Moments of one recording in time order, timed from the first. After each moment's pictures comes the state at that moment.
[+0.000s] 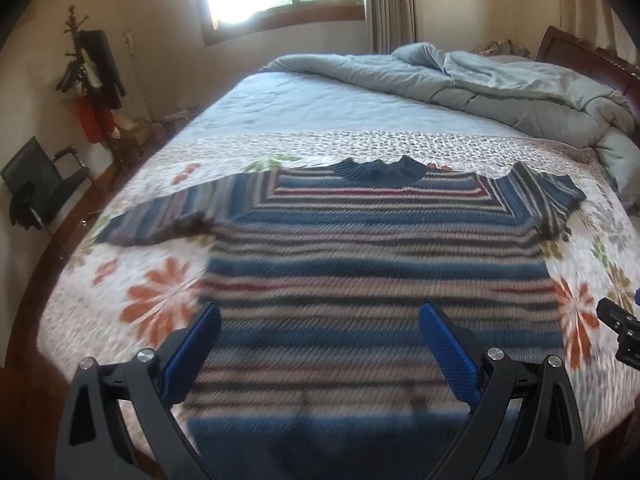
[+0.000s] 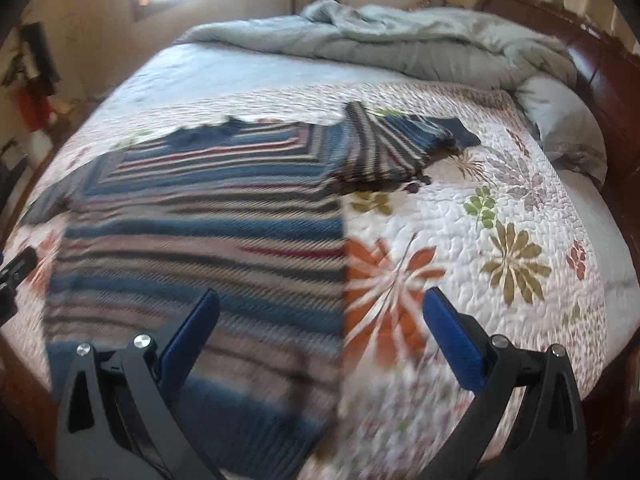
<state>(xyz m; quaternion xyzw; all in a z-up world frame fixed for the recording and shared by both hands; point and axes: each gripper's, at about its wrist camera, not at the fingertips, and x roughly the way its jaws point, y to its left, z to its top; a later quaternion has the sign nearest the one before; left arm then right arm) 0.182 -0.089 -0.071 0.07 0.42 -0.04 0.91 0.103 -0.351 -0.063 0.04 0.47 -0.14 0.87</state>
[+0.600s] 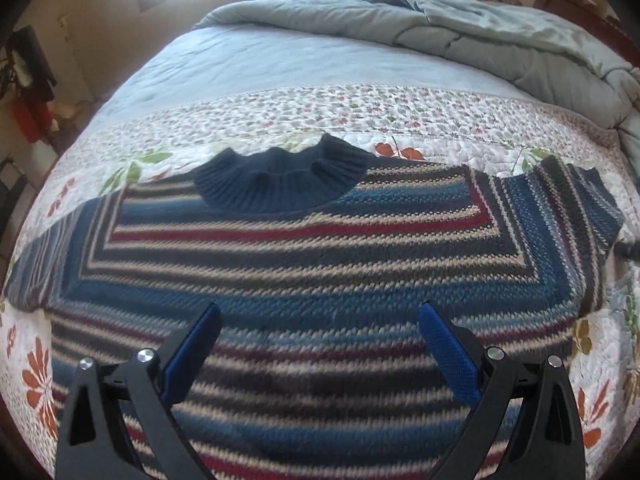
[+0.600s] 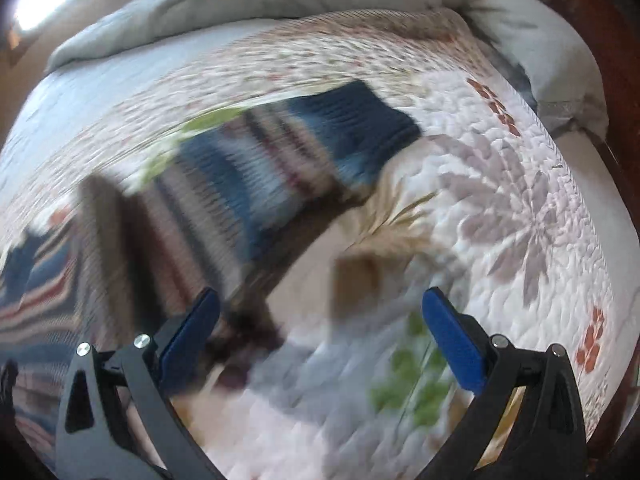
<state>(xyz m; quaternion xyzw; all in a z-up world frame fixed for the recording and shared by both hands) 0.372 -0.239 -0.170 0.09 0.50 -0.09 0.86 0.289 -0.613 -0.146 0.13 0.54 -0.27 0.79</state>
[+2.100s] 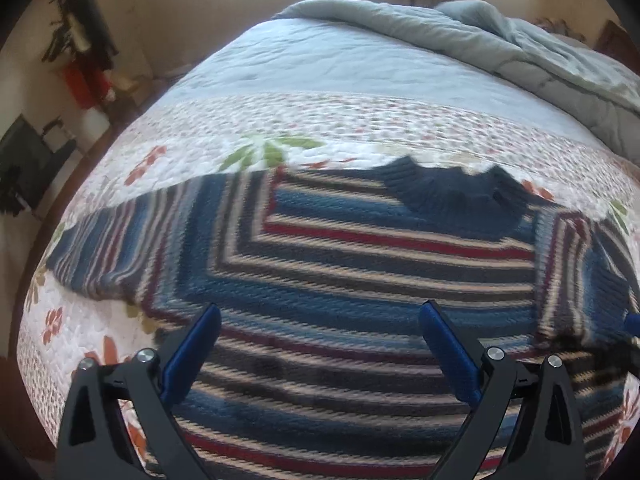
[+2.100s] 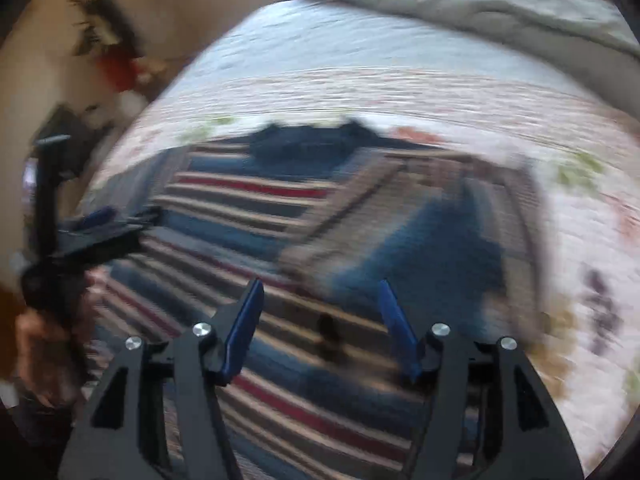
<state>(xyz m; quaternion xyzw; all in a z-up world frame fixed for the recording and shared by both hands) 0.395 -0.081 -0.153 0.07 0.49 0.00 0.87 0.316 -0.333 -0.111 0.07 0.53 0.08 0.84</state>
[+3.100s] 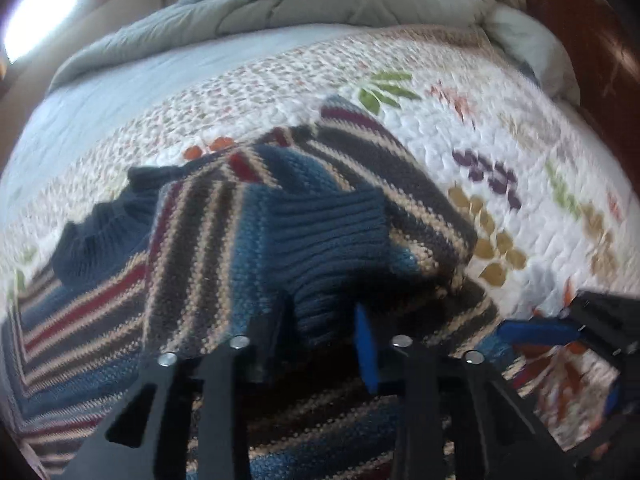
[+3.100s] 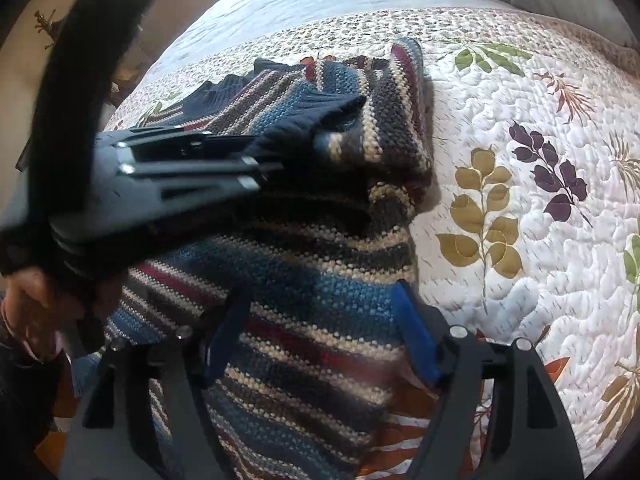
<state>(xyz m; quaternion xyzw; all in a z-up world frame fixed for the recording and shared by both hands) 0.344 -0.306 -0.181 0.16 0.50 -0.32 0.78 0.230 -0.405 -0.160 0.11 0.55 0.06 0.82</state>
